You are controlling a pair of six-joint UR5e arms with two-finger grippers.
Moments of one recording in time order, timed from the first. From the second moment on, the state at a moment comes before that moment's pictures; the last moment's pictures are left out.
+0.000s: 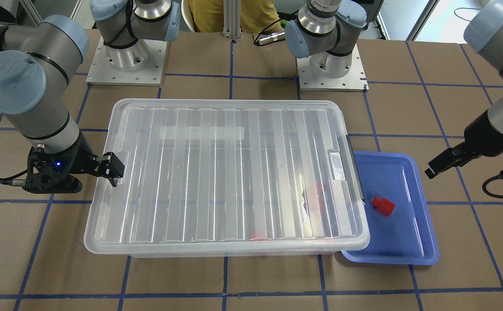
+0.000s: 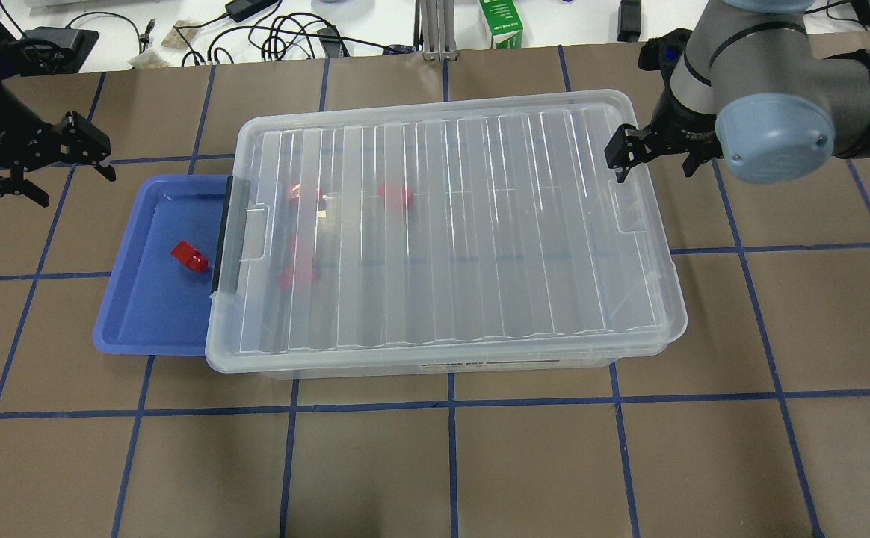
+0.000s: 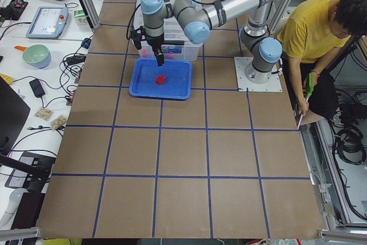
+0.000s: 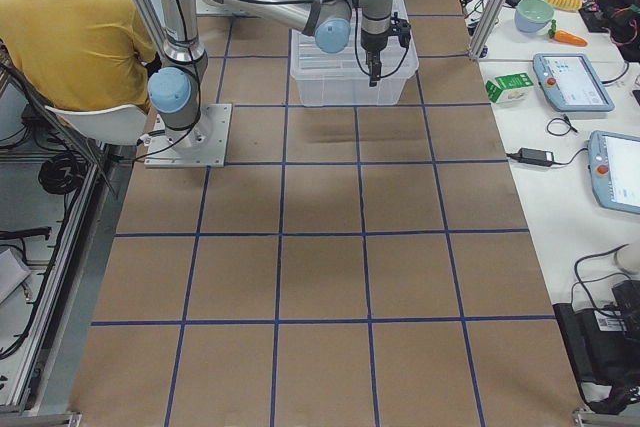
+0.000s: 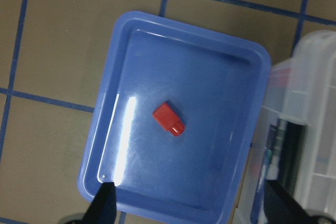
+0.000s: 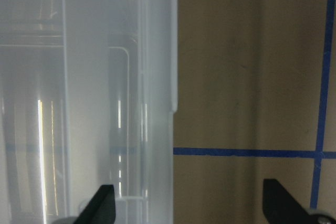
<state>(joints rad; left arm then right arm) -1.11 -1.78 -1.63 -1.34 1.52 0.06 1.48 -1.35 1.72 -2.01 -1.57 -0.13</state>
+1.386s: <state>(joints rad) -1.20 -2.03 -1.80 -0.96 1.53 -0.36 1.34 -1.35 1.73 -2.02 -1.57 -0.23</state>
